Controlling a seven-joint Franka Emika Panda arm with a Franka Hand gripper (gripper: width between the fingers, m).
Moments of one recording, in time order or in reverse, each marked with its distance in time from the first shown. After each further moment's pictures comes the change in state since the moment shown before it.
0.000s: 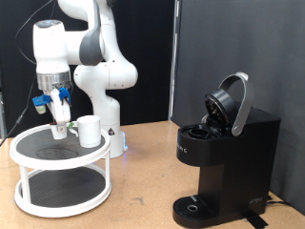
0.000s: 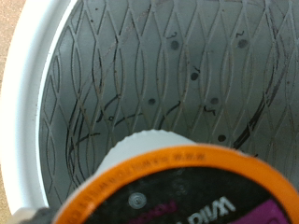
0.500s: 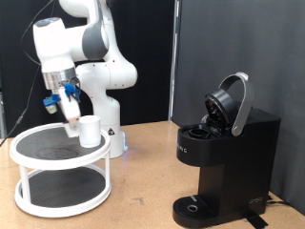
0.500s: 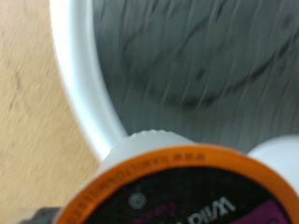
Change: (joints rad) arm 0.079 -0.010 0.008 0.040 0.228 -0.069 0.002
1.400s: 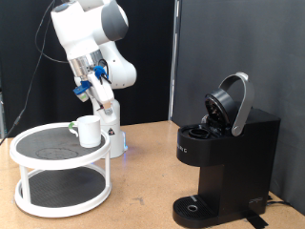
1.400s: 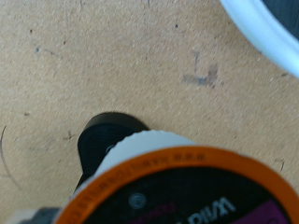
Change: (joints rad) arm 0.100 -0.005 0.077 0.079 0.220 -0.065 0.067
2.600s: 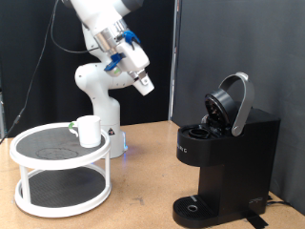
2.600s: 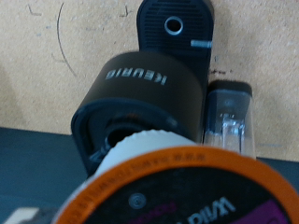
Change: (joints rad) arm 0.097 0.000 0.086 0.171 0.245 -0.100 0.081
